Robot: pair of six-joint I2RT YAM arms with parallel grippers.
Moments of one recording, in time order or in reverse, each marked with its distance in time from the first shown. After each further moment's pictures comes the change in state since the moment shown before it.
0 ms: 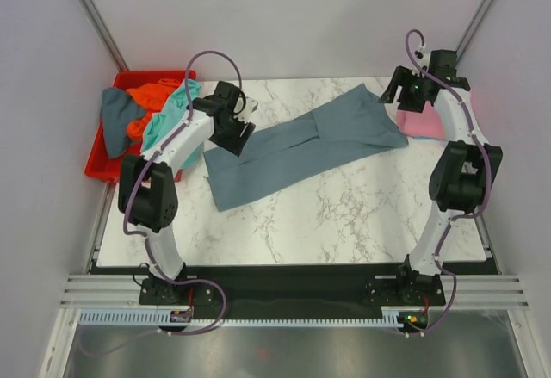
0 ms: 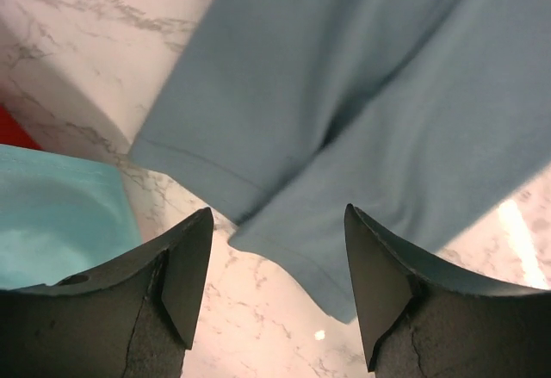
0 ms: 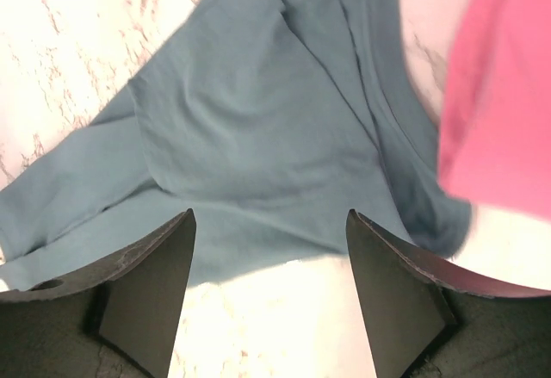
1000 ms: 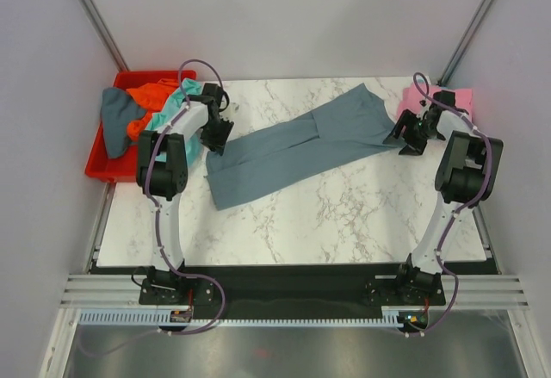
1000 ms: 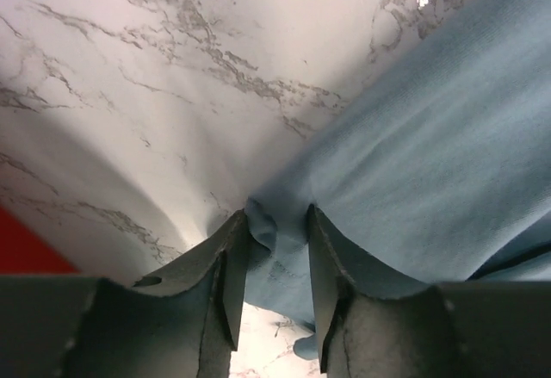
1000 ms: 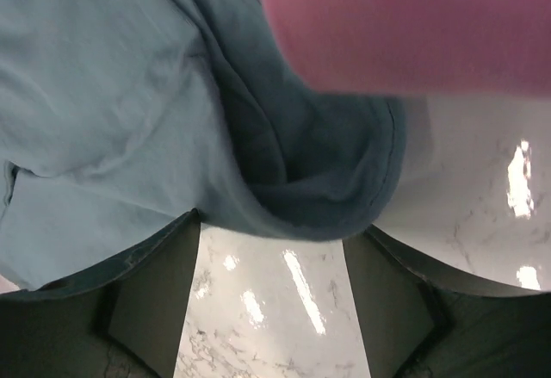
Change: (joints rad) left arm 0.201 0.390 0.222 -0.011 0.051 0.007; right arm -0.132 0.071 -0.320 0.014 -0.037 0.084
